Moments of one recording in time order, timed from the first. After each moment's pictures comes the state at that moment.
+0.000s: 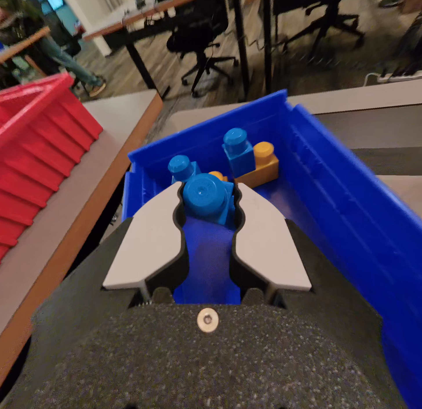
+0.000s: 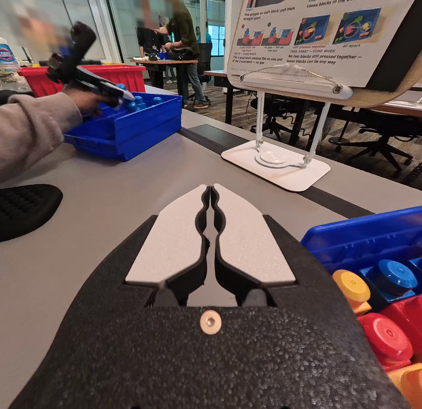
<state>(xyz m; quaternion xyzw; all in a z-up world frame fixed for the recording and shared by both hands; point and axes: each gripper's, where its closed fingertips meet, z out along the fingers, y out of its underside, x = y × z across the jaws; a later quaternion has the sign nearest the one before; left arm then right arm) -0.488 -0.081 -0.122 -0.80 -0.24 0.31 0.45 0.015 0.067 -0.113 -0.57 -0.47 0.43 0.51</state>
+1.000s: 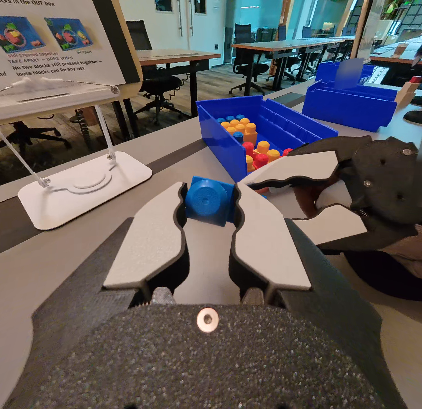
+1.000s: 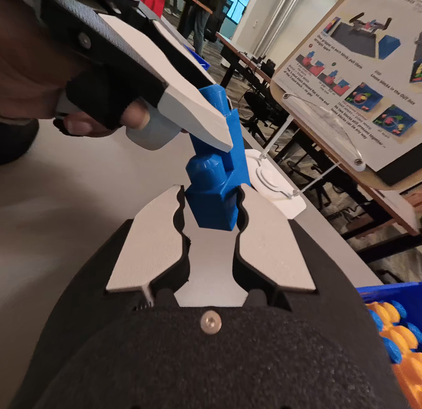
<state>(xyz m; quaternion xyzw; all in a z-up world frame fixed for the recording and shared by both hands) -0.043 0.009 -0.083 -0.76 0.12 -0.11 0.63 -0.020 -0.001 -0.116 -0.48 -0.62 0.25 0.57</state>
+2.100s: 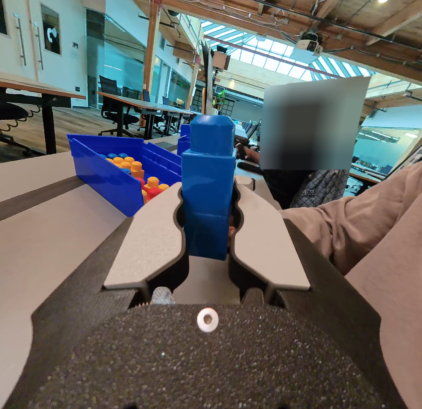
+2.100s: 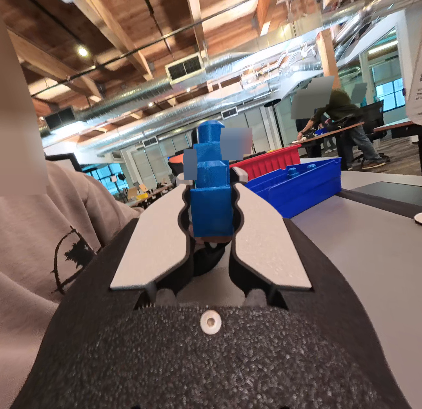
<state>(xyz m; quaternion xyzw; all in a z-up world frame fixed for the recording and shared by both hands) 0.006 -0.032 -0.053 -0.63 0.20 -0.41 0.63 0.015 -0.031 -0.056 -0.37 -0.42 0.77 0.32</state>
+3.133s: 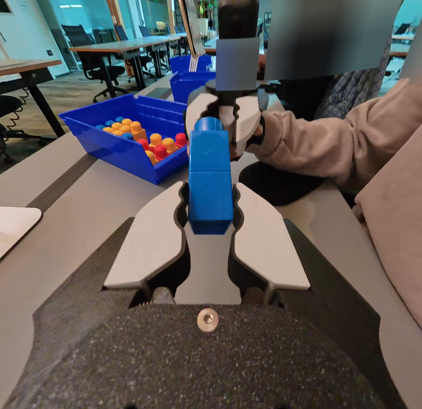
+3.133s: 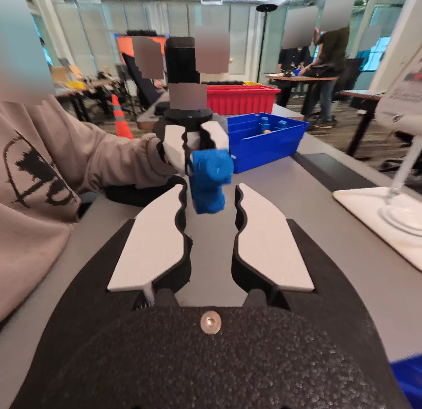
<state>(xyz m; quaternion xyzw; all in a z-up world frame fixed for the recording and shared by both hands) -0.005 -0.056 -0.087 -0.68 0.35 -0.29 0.57 0.032 -0.030 -0.073 -0.40 -0.60 0.58 0.38</state>
